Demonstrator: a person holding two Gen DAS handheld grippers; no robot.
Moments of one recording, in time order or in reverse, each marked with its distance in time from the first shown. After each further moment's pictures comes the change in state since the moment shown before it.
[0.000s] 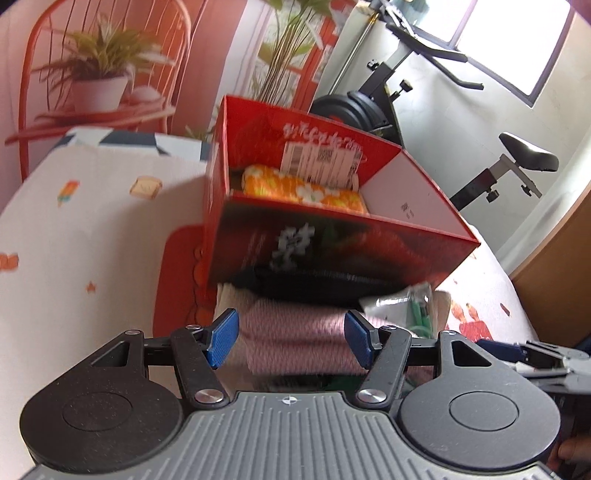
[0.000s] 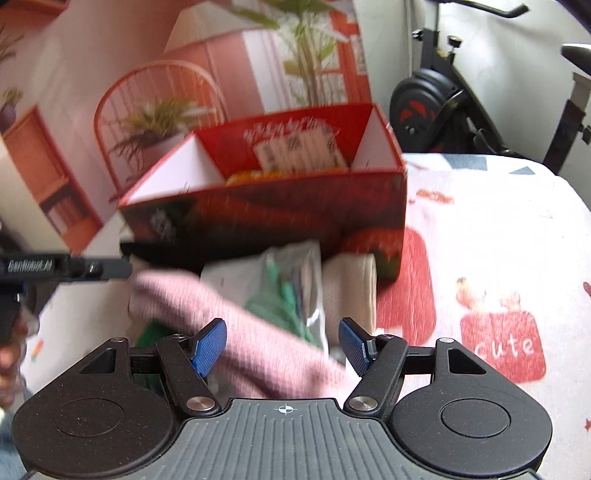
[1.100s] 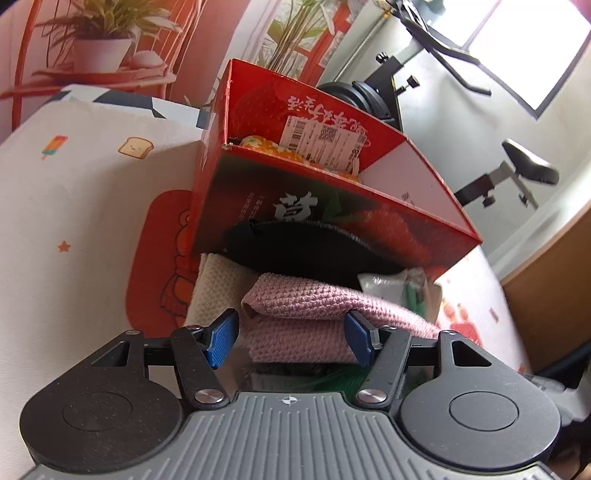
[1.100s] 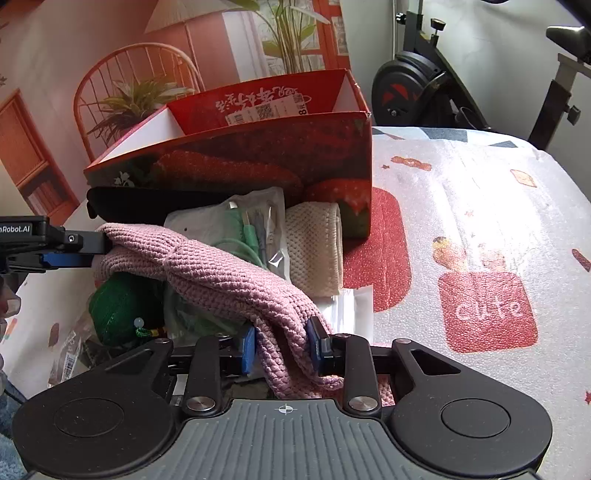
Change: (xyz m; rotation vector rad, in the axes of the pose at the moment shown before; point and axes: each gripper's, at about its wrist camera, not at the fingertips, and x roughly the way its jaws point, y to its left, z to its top) left arm 0.022 0.007 -0.010 -0.103 0.033 -0.070; right arm 0.013 -0.028 -0.026 0.032 0.021 -0.048
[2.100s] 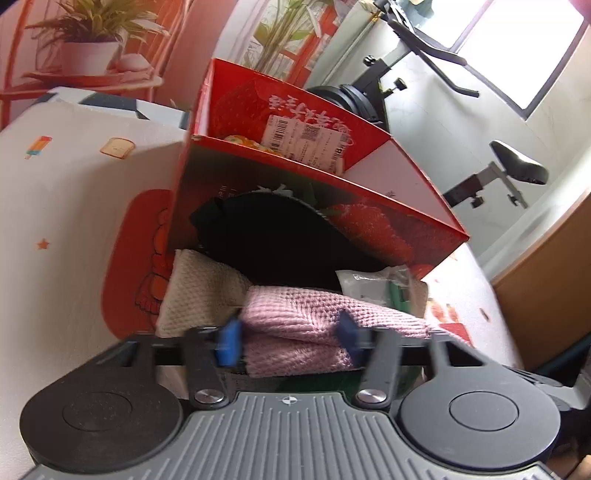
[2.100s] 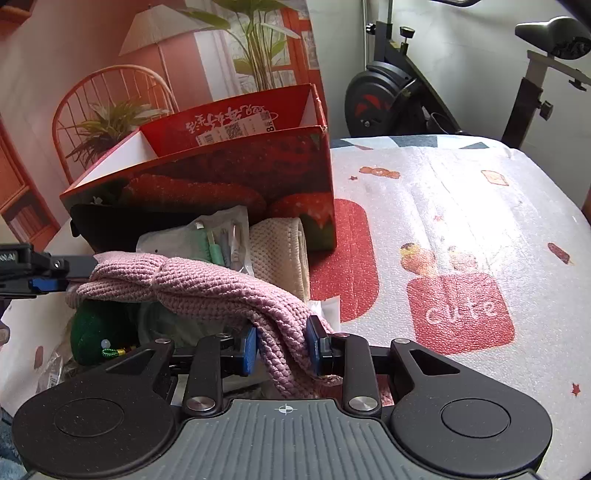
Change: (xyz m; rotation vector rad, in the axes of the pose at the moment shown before) left arm 0.003 -0.009 -0.007 0.033 -0.024 0.005; right arm -0.003 -0.012 -0.003 0.059 -0.062 -0.059
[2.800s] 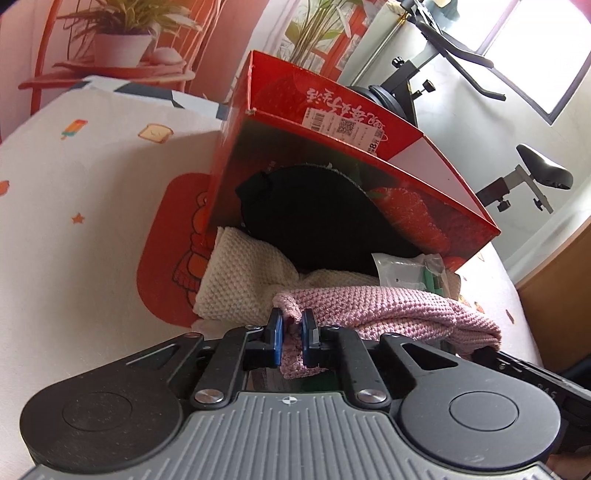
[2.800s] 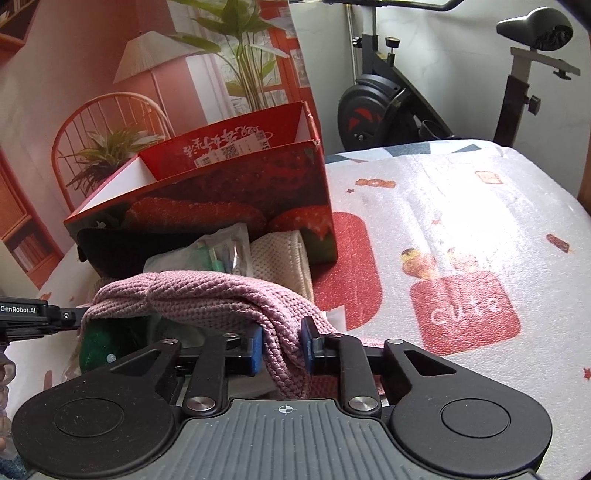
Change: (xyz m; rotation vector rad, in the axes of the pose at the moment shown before) left arm -0.008 0.015 -0.017 -0.045 0.008 0.047; right arm -0.002 -0.002 -0.009 0.060 -0.069 0.020
